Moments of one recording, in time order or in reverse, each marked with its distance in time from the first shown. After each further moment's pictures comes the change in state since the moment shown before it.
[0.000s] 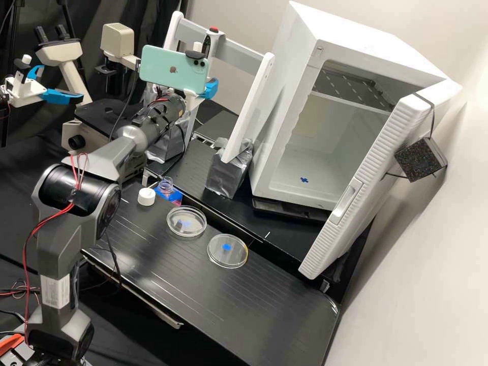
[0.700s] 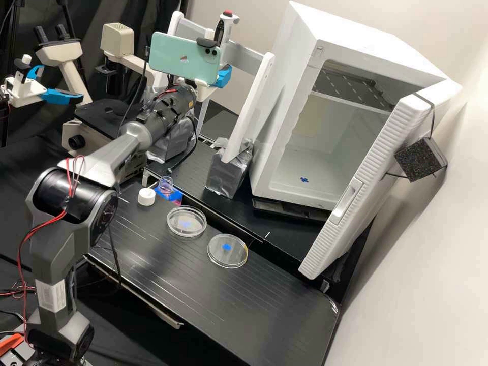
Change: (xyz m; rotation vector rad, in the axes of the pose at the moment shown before) arm -0.011 0.044 -0.005 0.014 0.022 0.082
